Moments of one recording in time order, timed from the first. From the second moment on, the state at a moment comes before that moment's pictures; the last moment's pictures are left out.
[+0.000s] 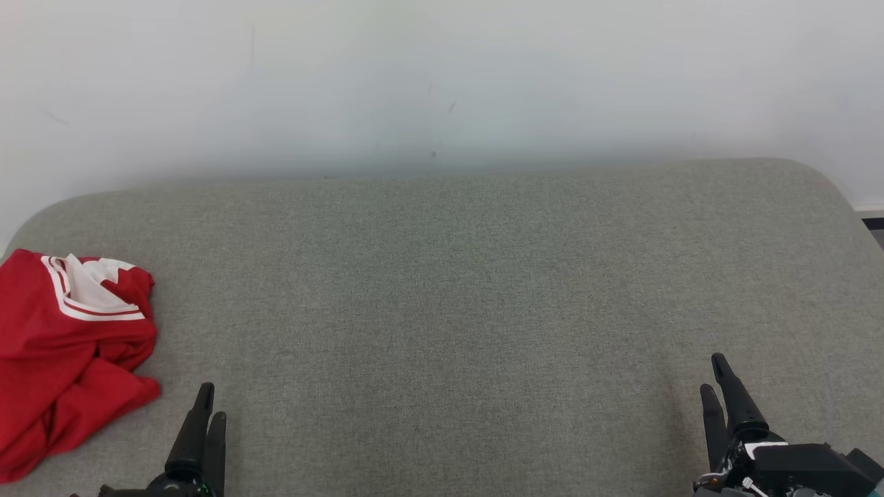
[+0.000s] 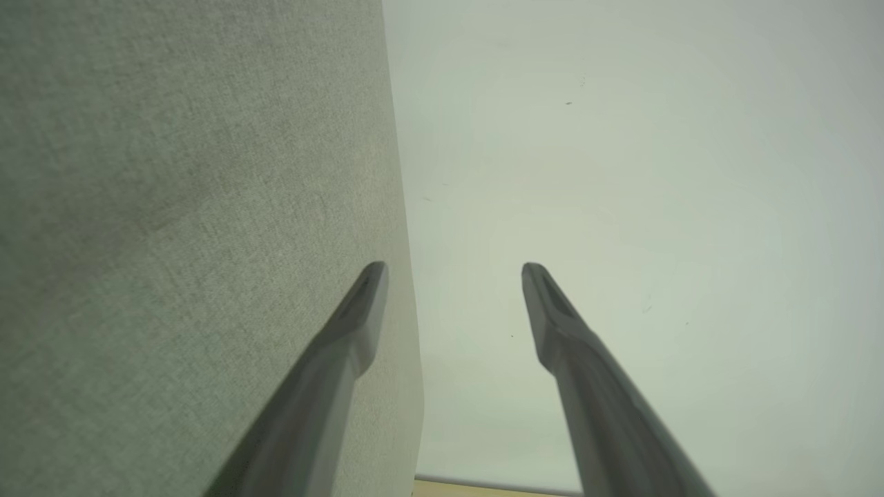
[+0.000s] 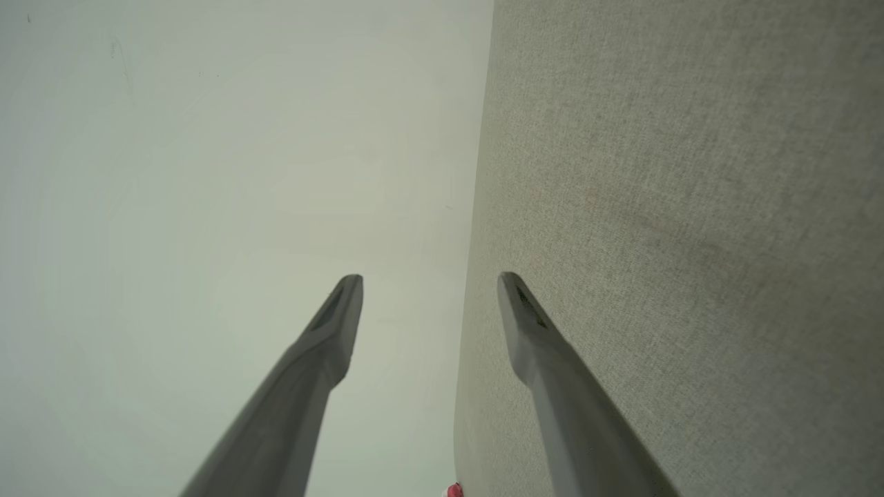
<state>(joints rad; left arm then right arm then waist) -0.07 0.04 0.09 0.28 -1.59 -0.13 0.07 -0.08 -0.05 -0.07 0.28 1.57 0.13 0.07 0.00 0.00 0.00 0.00</state>
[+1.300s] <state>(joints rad) -0.05 0.04 0.01 0.21 -0.88 -0.05 -0.08 -0.11 -0.05 0.01 0.32 0.84 0.13 -0.08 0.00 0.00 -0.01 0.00</state>
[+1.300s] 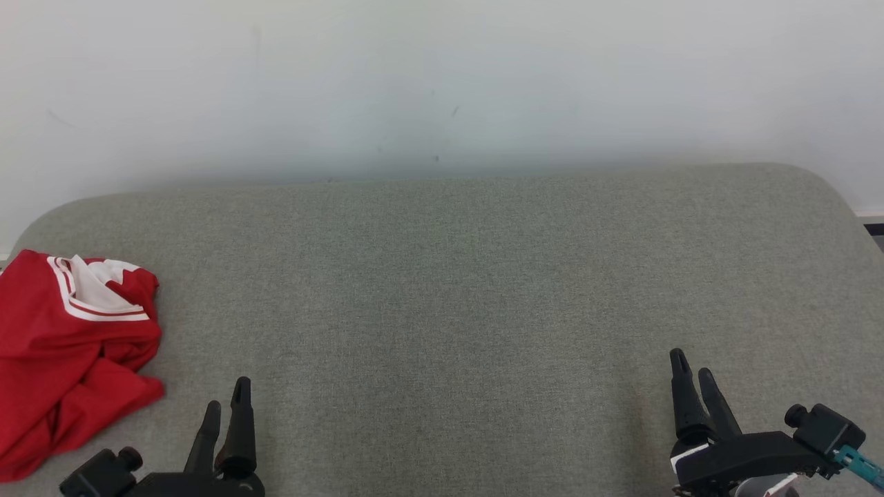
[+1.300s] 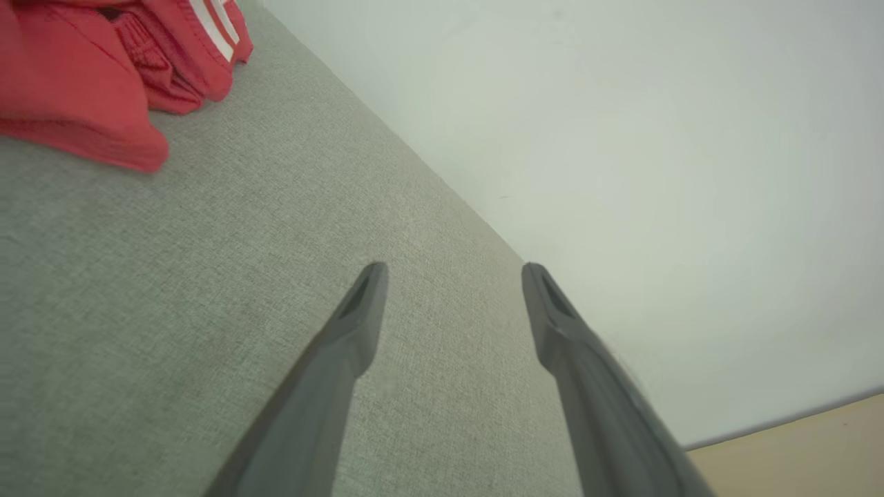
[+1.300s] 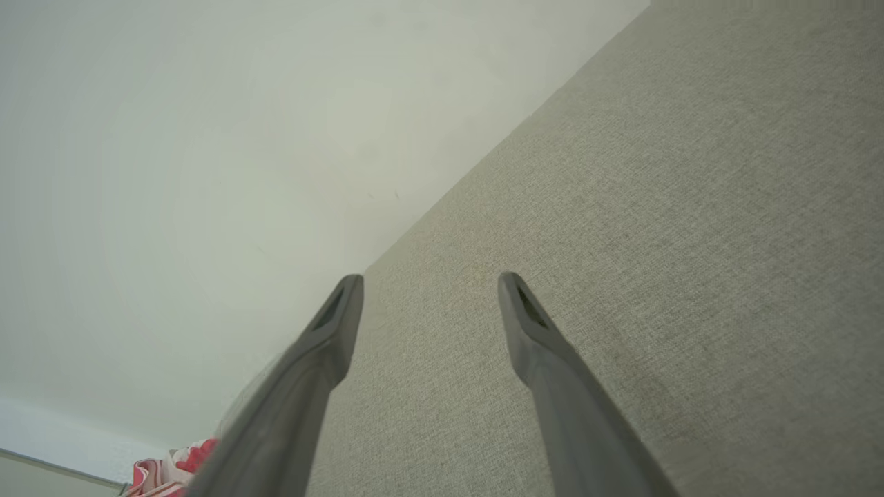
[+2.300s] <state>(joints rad) -0.04 0.06 -0.02 0.20 -0.43 0.00 -0.16 -0.14 -0.05 0.05 0.41 0.42 0.13 -0.16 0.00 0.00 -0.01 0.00</state>
